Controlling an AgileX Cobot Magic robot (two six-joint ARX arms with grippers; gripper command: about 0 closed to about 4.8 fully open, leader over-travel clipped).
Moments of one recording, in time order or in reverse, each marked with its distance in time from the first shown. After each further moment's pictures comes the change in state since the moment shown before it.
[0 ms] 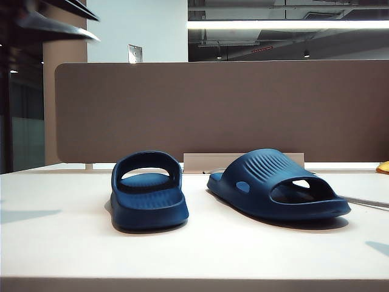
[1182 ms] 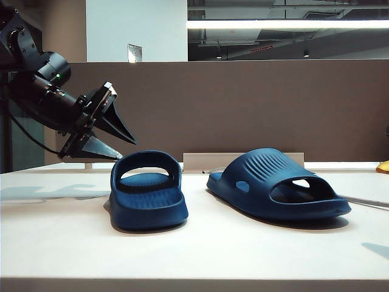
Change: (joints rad) left arm 0.006 0.793 0.520 -0.194 -0.164 0.437; right arm 0.000 -0.001 0.000 -0.019 -0.048 -0.003
